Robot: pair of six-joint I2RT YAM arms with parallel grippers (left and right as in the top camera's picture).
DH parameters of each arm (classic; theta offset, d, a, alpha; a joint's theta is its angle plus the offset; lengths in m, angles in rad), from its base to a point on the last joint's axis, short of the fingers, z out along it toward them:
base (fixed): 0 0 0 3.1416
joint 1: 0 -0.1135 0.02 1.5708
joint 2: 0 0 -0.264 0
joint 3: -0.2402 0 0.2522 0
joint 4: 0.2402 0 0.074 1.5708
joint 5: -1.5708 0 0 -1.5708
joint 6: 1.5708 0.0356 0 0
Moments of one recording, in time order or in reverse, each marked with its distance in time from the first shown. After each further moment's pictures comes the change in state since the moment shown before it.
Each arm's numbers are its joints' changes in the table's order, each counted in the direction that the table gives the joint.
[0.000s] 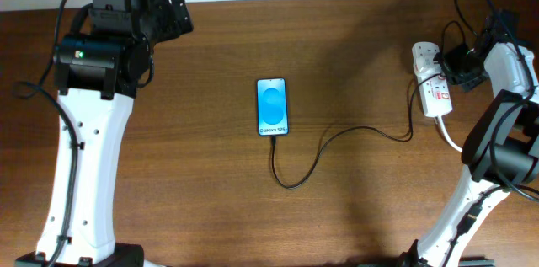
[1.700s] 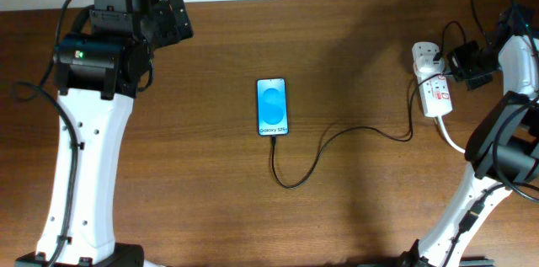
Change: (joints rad) left arm 0.000 0.000 0.000 0.047 0.000 0.000; right arm 0.038 0.044 -0.160 0.216 0.111 0.097
